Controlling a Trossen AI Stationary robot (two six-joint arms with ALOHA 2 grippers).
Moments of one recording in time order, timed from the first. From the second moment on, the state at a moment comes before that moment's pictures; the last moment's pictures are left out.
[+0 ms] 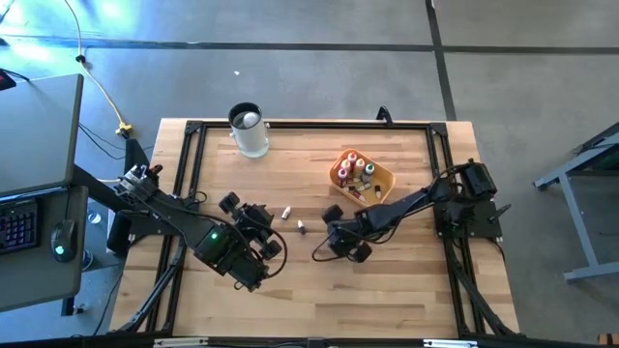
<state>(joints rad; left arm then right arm) -0.59 1.67 1.69 -1.53 -0.95 -1.24 0.22 1.84 1.02 -0.29 0.14 -0.56</state>
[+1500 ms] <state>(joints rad) -0.03 1.58 1.00 -0.53 -0.36 -0.75 0.46 0.87 0.87 -0.77 0.30 0.29</state>
